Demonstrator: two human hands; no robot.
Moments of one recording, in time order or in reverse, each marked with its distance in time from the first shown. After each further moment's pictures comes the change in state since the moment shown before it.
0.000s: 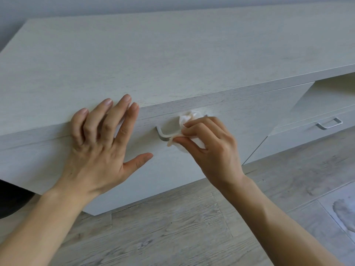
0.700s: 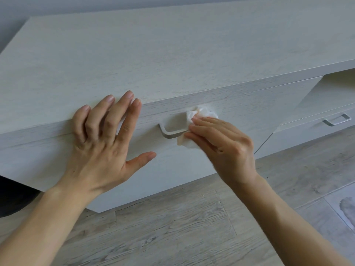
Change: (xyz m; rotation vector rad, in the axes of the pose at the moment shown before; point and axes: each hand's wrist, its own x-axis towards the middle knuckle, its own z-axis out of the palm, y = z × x) left_hand 0.000 0.000 -0.001 -0.004 -0.026 0.001; right_hand -0.007 0.011 -0.007 -0.017 0.054 -0.061
